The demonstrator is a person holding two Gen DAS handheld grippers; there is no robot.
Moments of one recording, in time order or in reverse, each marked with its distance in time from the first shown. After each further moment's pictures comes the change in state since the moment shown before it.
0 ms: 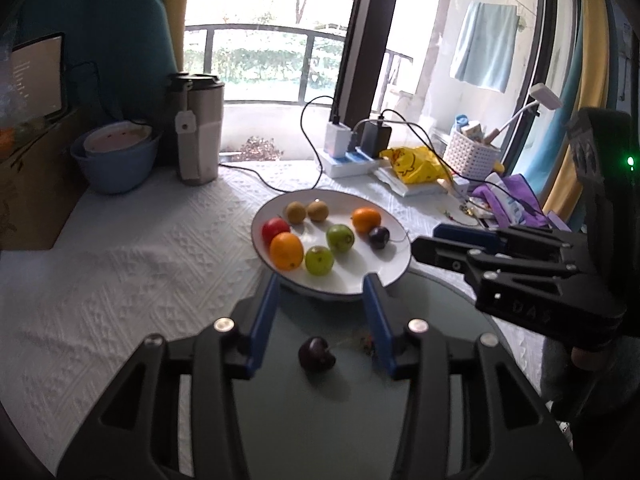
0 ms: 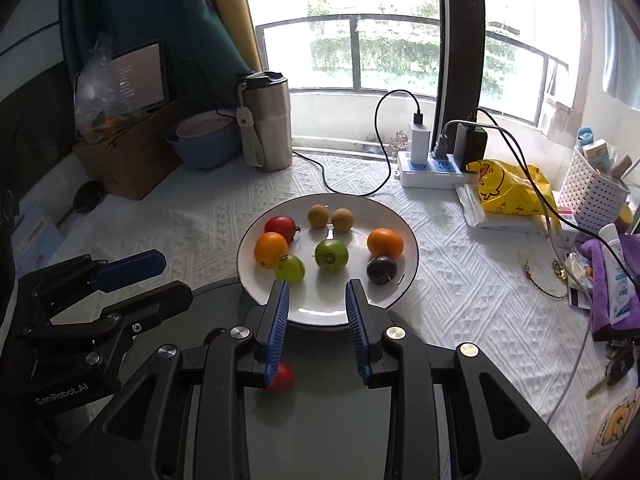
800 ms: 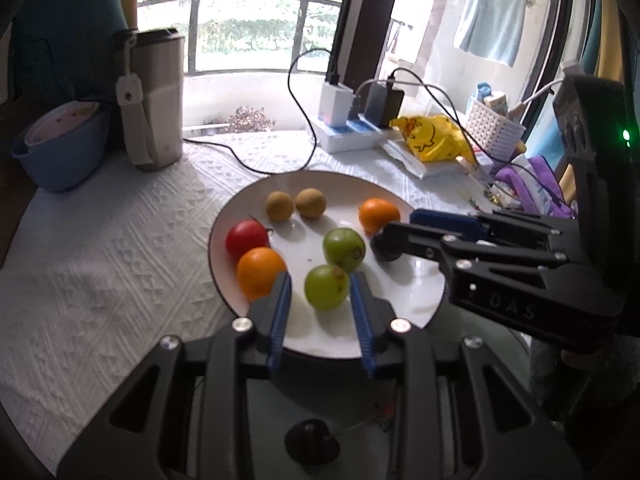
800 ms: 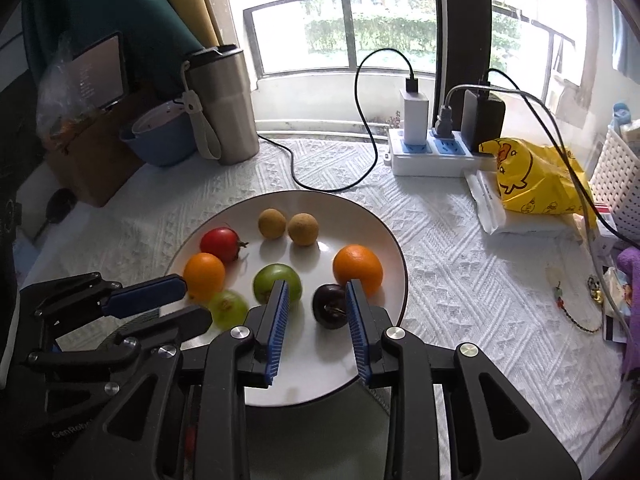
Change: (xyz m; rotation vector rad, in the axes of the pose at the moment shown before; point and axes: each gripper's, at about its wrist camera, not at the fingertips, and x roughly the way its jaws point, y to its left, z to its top) left arm 0.092 -0.005 0.024 0.010 0.116 -0.019; right arm 0.078 -0.048 0.023 0.041 0.064 0.028
